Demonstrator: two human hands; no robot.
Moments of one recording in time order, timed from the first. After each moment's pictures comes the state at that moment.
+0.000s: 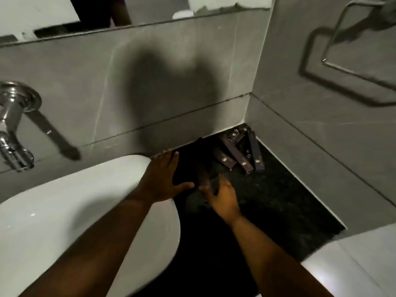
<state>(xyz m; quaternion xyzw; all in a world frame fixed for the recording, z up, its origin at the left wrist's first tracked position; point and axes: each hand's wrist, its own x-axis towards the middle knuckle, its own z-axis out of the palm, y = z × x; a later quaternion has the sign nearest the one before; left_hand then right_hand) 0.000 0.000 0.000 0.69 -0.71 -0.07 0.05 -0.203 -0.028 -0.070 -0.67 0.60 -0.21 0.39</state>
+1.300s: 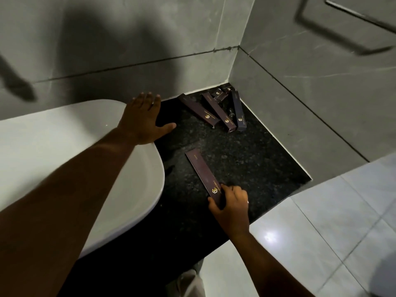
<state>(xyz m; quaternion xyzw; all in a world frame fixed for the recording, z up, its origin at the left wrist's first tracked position) 0.008 -0.019 -0.025 0.69 -0.72 -0.02 0.08 -0.300 0.101 -0.137 -0.73 0.64 -0.22 0.13</state>
